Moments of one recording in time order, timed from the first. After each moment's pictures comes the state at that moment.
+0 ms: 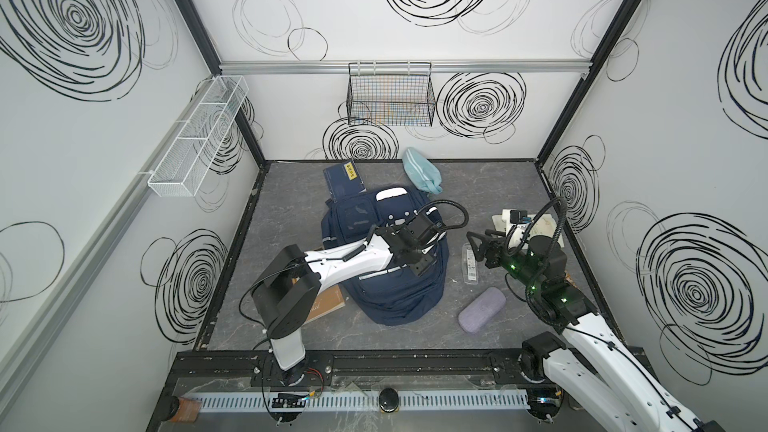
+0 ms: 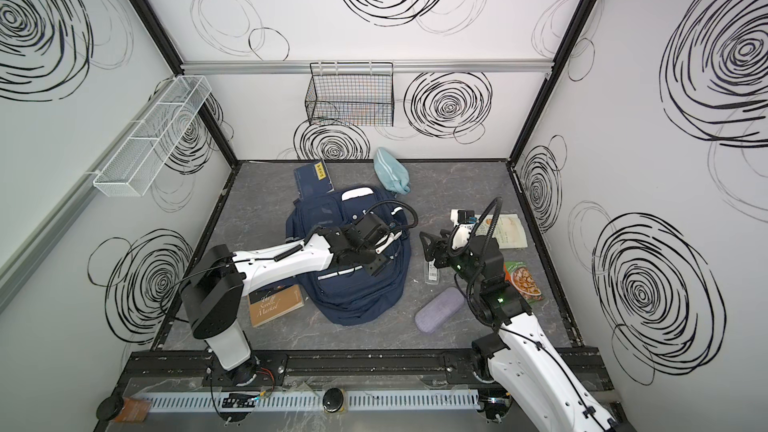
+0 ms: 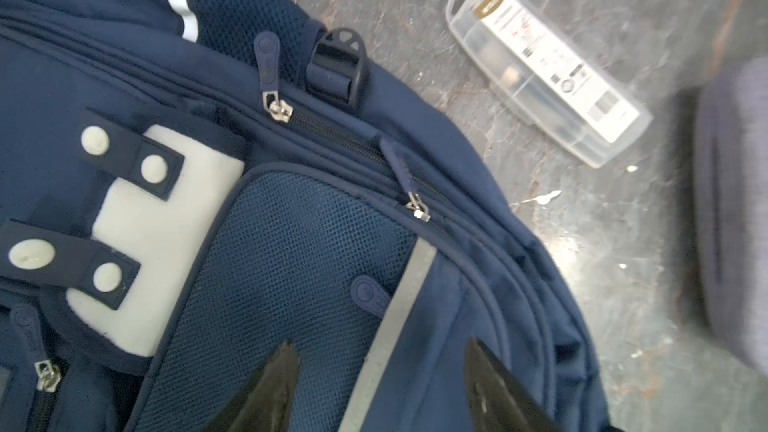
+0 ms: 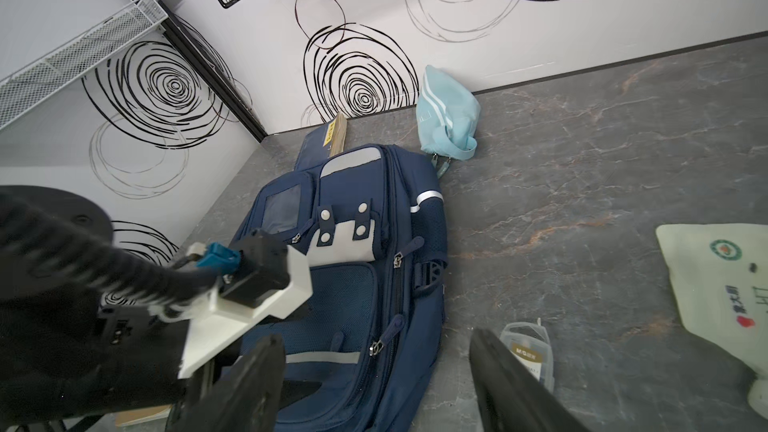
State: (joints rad) left arm -0.89 1.75 1.26 -0.52 -0.06 0.01; right arm 0.33 0.67 0.49 -0.11 -0.18 0.40
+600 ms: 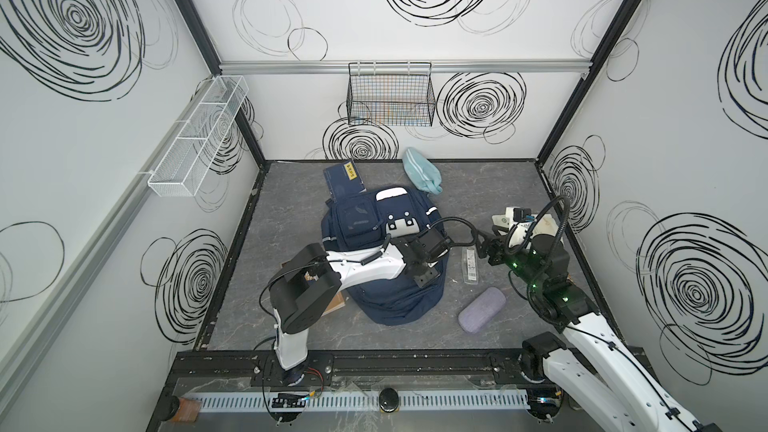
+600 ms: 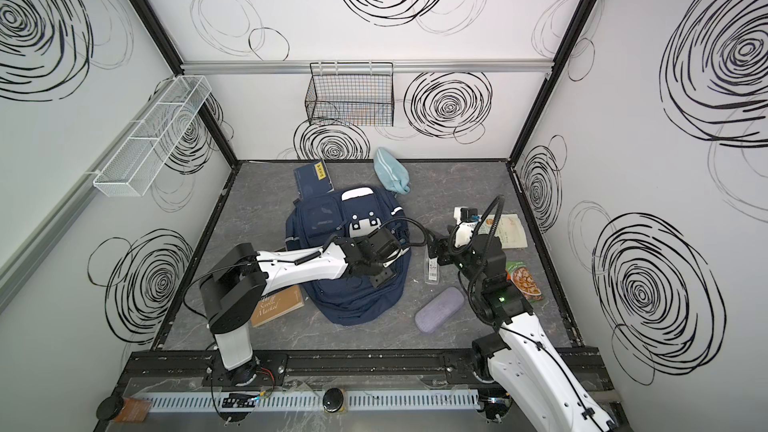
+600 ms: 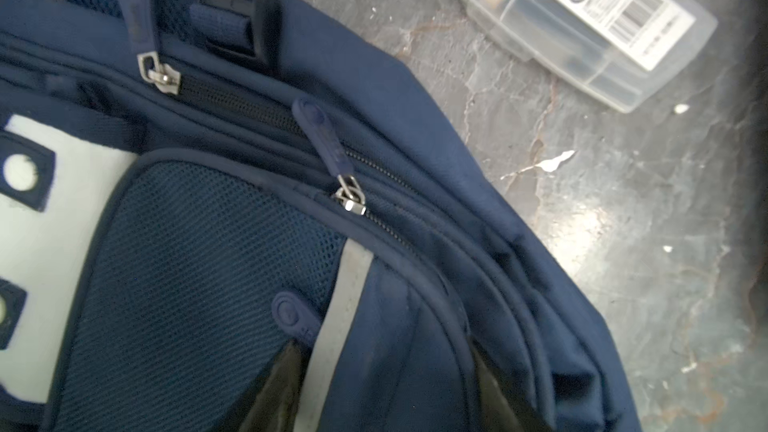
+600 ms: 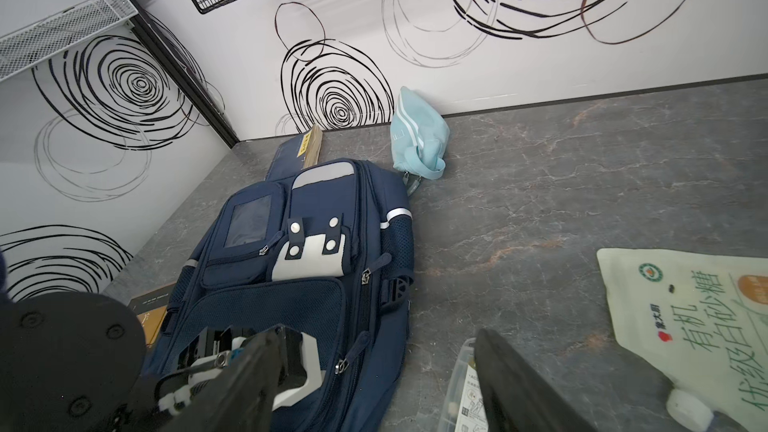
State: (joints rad) left arm -0.96 1.86 1.25 -0.49 -0.15 0.03; right arm 0.31 0.67 0.50 -0.11 -0.14 0.32
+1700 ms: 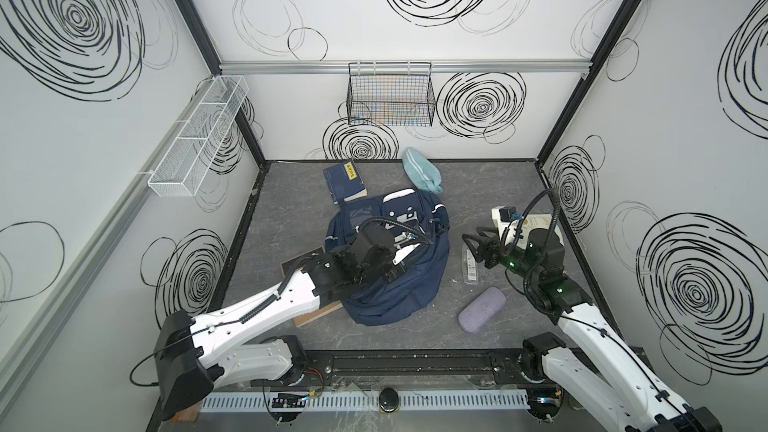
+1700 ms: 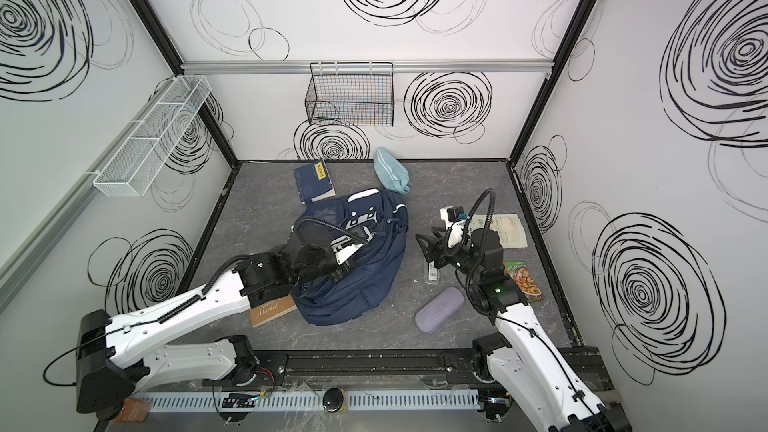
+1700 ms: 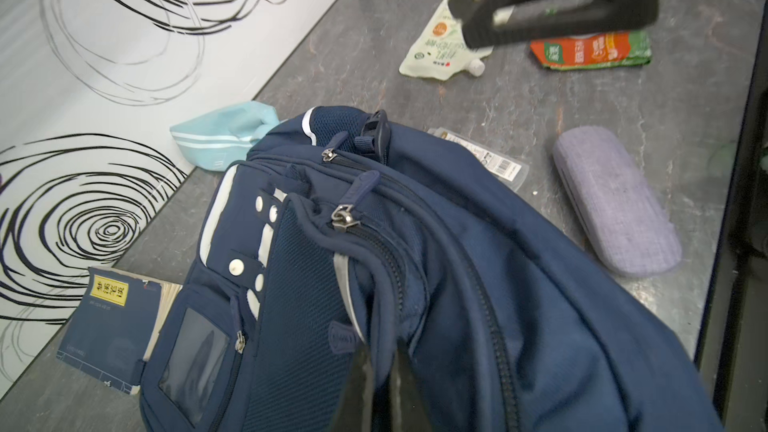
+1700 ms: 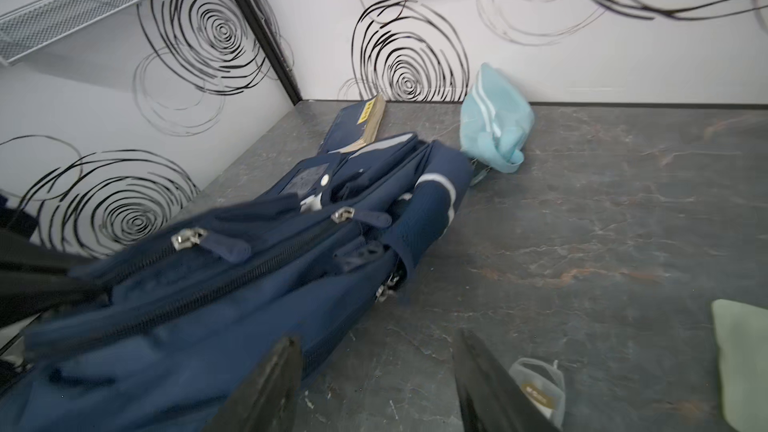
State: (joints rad) left arm -0.90 1.13 0.95 -0.37 -0.10 0.24; right arm 0.26 0.76 0.47 -0.02 -0.46 0.22
